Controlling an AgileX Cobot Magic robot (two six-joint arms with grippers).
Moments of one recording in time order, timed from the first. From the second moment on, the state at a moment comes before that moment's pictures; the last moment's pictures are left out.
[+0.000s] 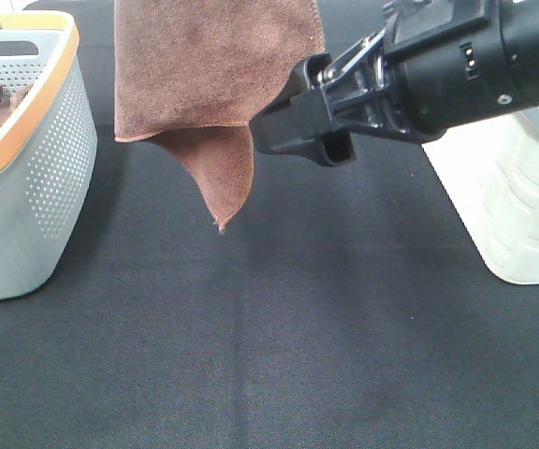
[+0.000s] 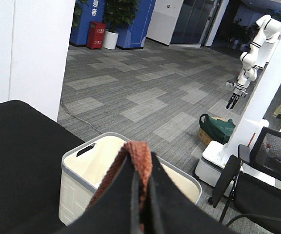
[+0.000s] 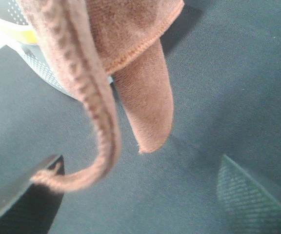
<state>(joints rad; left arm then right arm) -0.42 1.46 -1.85 -0.90 0.72 0.45 0.68 1.24 -0.88 0.46 0.34 -0.37</state>
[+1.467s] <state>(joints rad) -0.42 1.48 -1.85 -0.88 0.72 0.45 0.68 1.24 -0.88 0.50 0.22 -0.38</state>
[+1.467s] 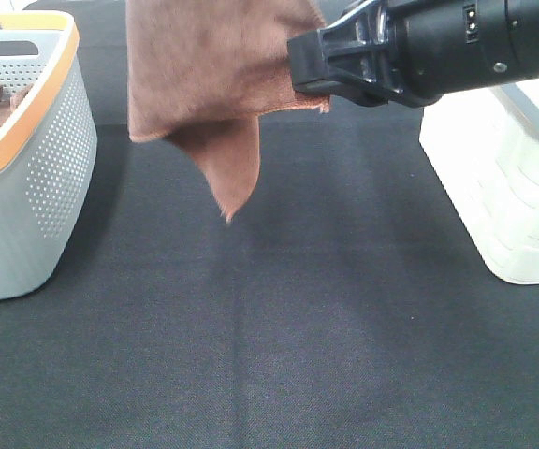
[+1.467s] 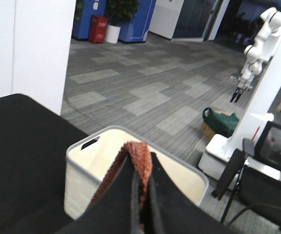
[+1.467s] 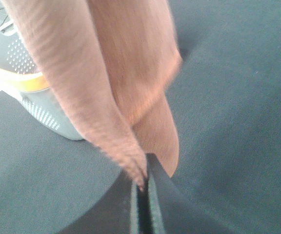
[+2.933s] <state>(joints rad) -0.31 1.91 -1.85 0.10 0.31 -0.01 0.50 1.75 -1.70 -0.76 0.59 0.17</state>
